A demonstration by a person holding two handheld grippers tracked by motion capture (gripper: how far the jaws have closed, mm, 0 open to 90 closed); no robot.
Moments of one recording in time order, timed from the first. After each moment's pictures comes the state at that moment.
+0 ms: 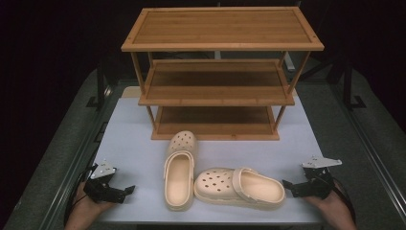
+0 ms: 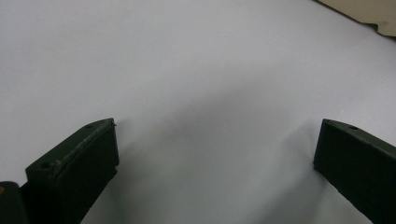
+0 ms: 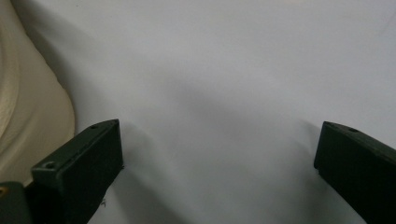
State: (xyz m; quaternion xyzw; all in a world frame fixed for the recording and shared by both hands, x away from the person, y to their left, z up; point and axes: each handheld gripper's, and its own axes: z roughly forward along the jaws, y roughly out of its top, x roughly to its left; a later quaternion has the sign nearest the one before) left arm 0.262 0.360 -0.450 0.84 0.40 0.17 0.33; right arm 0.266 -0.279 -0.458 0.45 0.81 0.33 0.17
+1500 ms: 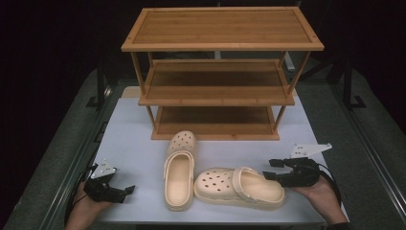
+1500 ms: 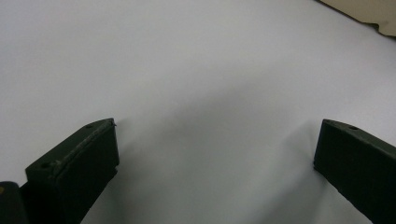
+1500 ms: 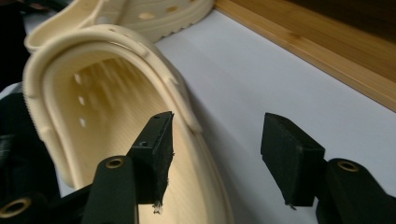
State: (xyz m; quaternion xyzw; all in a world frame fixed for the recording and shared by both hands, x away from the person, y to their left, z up) left arm 0.263 0.359 -0.450 0.84 0.40 0.17 0.33; right arm 0.276 -0.228 -0.400 0.32 0.84 0.44 0.05
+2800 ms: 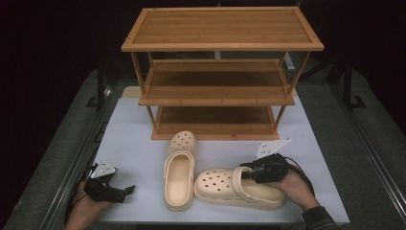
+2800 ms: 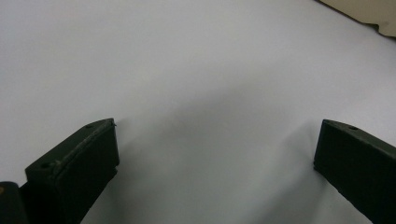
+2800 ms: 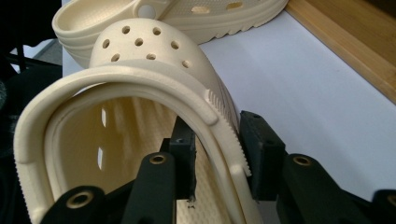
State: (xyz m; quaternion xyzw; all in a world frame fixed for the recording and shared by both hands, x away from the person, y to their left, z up) left arm 0.263 0.359 -0.450 0.84 0.40 0.16 0.33; right arm 0.299 -0.158 -0.405 0.22 0.88 0.42 0.02
